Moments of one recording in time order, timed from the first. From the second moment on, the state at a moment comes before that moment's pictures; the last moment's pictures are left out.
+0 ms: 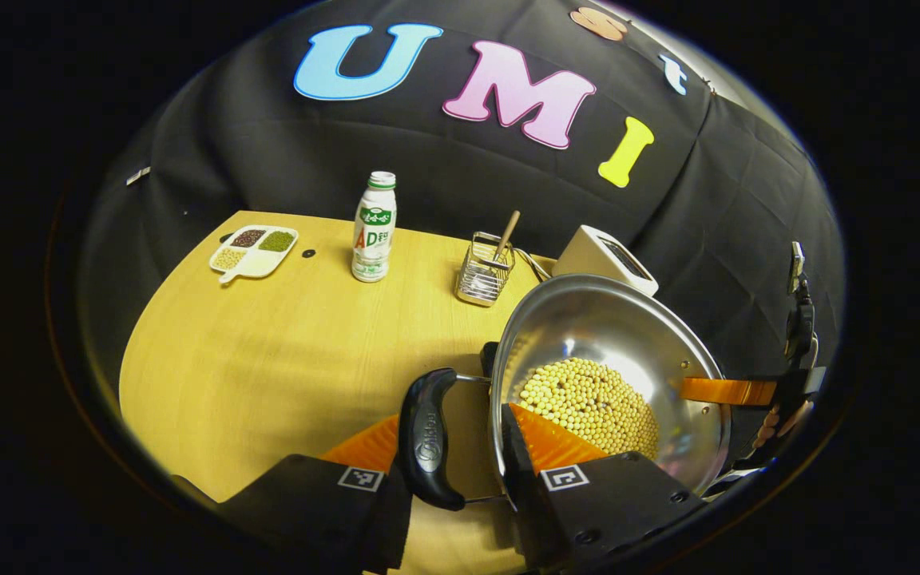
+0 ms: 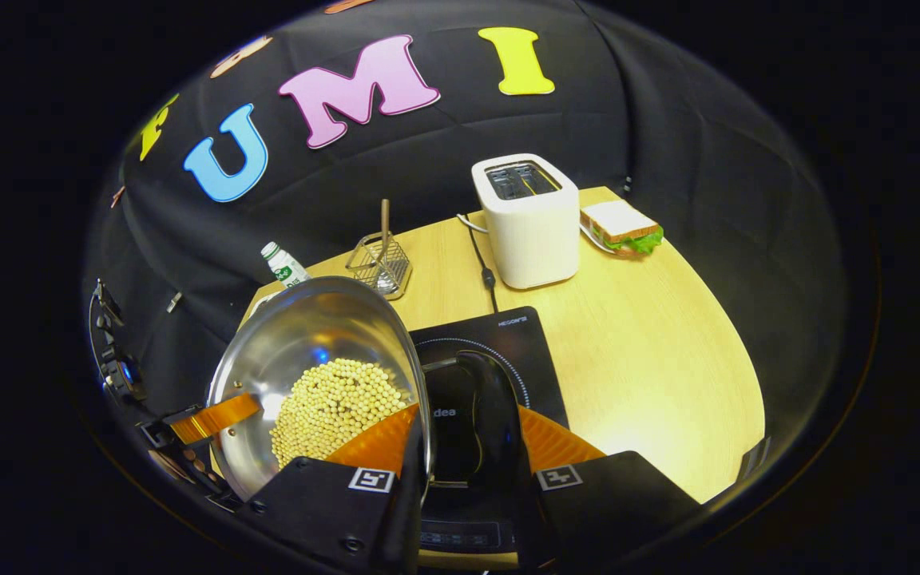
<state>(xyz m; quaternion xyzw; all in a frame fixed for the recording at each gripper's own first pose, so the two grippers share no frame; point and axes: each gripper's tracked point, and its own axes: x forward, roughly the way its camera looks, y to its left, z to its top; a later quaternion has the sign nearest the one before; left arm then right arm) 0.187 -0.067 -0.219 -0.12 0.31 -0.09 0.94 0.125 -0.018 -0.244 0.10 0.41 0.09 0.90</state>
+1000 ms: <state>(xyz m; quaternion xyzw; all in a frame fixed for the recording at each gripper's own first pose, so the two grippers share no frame) 0.228 -0.132 -0.269 -0.12 0.32 -0.08 0.94 0.175 -0.082 -0.297 0.08 0.43 0.09 0.89</state>
